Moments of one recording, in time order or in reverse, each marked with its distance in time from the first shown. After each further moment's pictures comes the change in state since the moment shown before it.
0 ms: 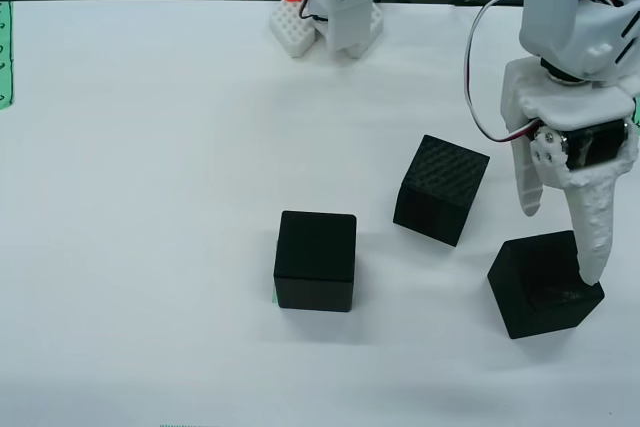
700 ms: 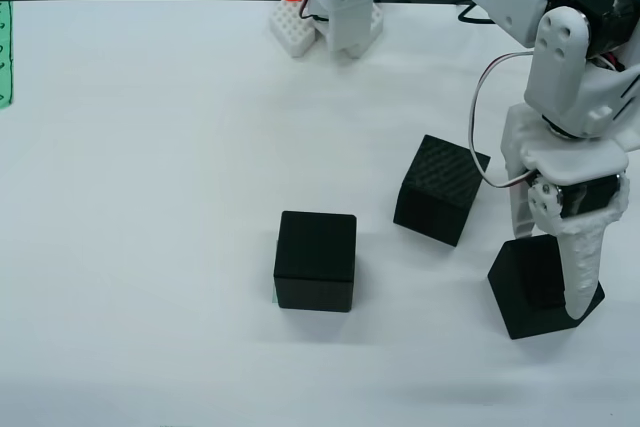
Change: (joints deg) arm -0.1 -11.1 -6.8 0.1 0.4
